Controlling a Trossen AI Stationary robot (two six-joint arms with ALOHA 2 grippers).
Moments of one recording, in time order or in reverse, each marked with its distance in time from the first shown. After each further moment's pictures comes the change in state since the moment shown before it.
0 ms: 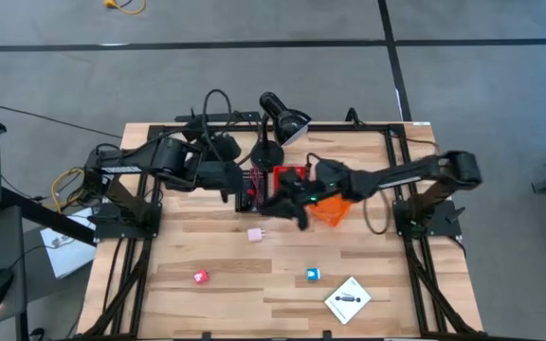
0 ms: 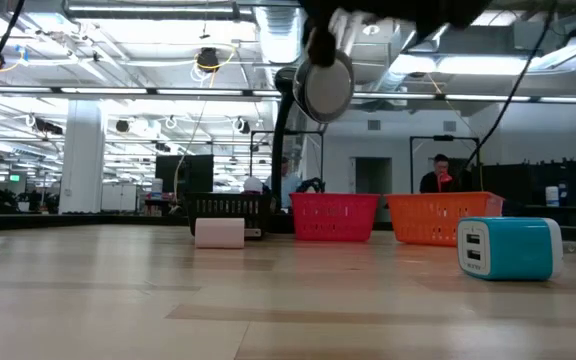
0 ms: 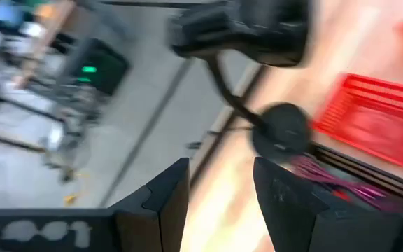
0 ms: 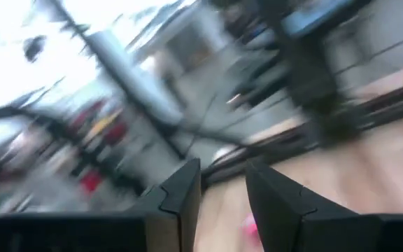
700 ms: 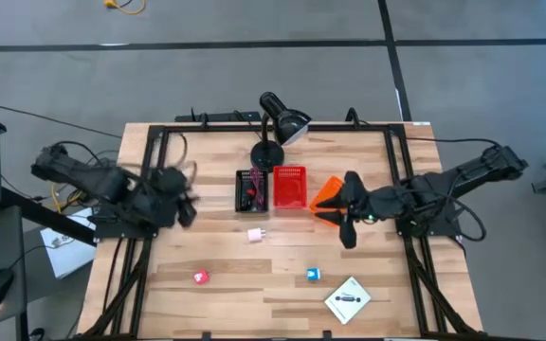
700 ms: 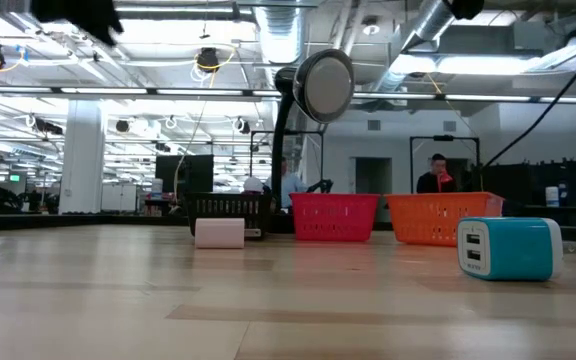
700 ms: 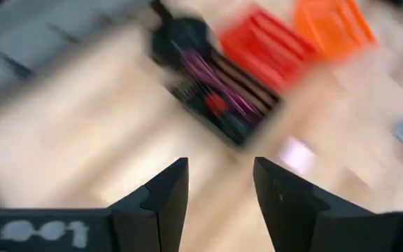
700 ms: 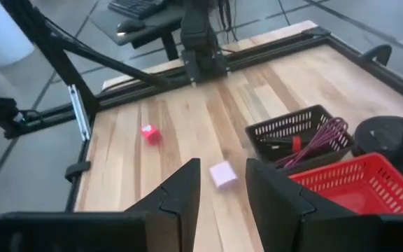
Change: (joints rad) left arm -0.265 -0.650 -0.918 0.361 0.287 -0.636; right arm 0.365 -0.497 -0.016 -0.910 0.770 -0.145
